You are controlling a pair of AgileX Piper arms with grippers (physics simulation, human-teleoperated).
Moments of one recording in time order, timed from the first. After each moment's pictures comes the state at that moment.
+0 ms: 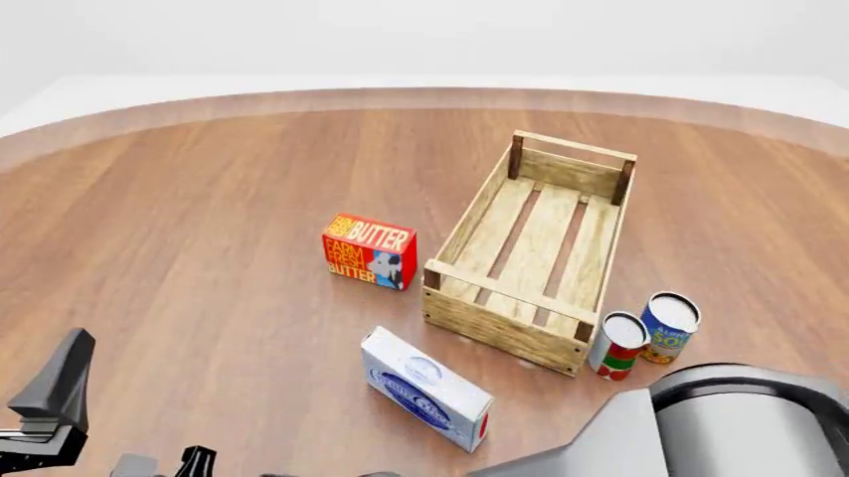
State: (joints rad) left arm 0.00 0.00 0.00 0.00 0.00; right arm 1.41 2.16 -1.35 -0.07 -0.15
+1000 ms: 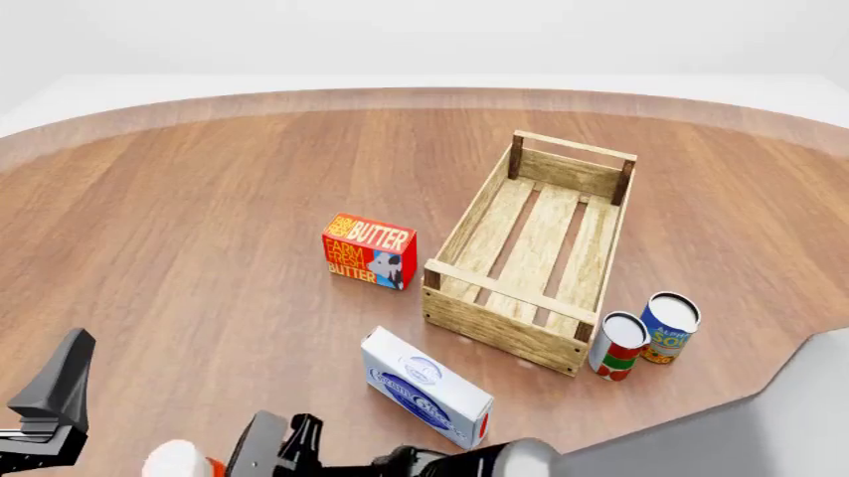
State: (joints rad) left arm 0.00 0.00 0.00 0.00 0.00; right arm 1.33 1.91 -0.96 -0.26 -0.11
